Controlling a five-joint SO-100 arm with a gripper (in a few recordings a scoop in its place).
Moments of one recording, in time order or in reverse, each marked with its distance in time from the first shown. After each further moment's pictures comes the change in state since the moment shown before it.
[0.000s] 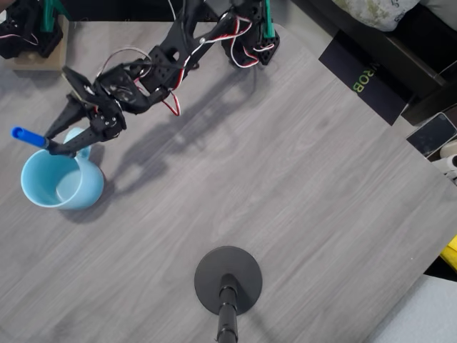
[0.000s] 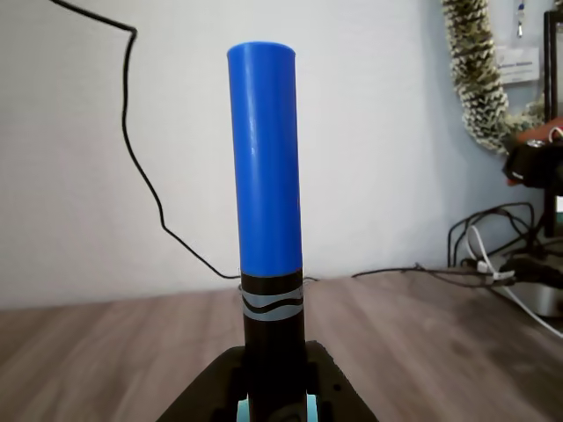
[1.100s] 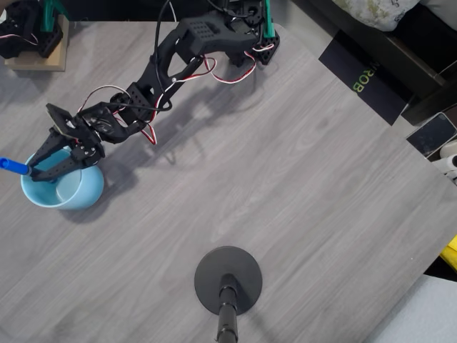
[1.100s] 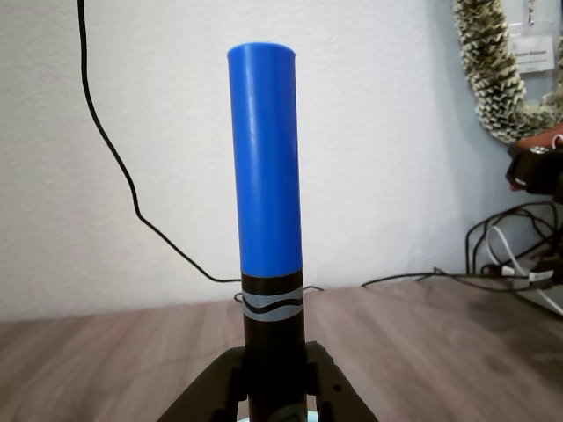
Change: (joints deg) arm -0.1 -33.0 -35.7 -1.8 0.6
